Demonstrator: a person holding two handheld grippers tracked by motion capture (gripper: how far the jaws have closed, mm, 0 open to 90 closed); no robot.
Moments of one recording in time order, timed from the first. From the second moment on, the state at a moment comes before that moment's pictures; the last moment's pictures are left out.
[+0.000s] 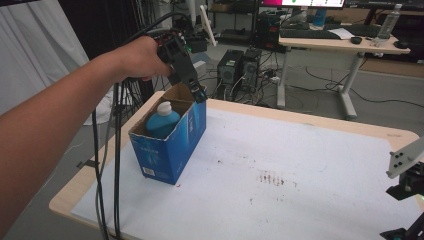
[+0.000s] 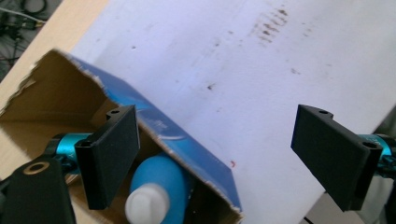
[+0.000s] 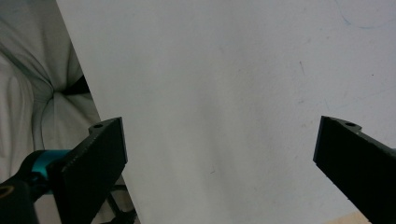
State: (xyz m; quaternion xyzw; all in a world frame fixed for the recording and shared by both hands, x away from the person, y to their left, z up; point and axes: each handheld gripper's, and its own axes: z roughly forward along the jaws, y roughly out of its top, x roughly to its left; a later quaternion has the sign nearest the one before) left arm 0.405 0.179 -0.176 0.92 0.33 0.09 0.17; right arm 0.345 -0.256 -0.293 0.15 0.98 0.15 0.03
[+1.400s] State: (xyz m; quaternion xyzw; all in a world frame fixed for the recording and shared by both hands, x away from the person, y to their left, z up) left arm 0.444 0.035 -0.228 0.95 0.29 0.04 0.12; right arm 0.352 -0.255 -0.293 0.17 0.97 0.16 0.03
